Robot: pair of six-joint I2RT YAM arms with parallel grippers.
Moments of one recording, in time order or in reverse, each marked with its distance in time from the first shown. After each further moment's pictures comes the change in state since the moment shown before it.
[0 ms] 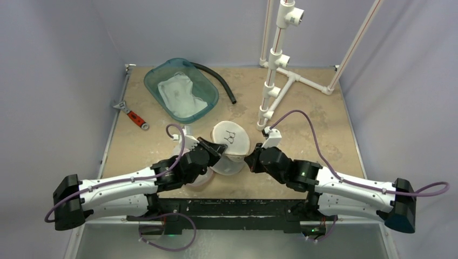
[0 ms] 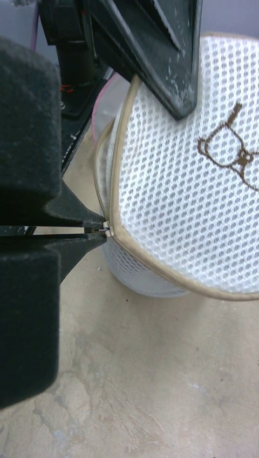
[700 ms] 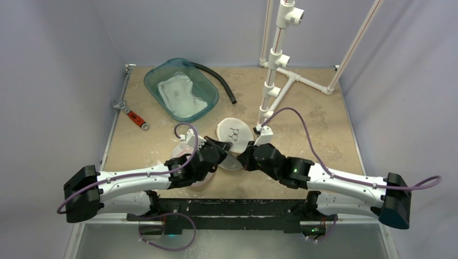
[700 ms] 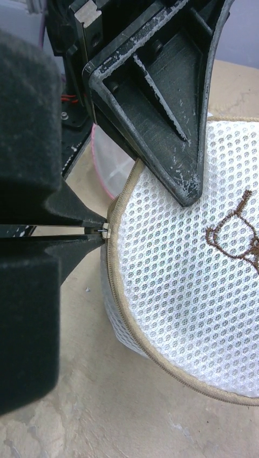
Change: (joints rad) left arm 0.000 0.145 0.011 0.105 -0.031 -0.036; right arm -0.006 0.101 0.024 0.105 -0.069 -0.044
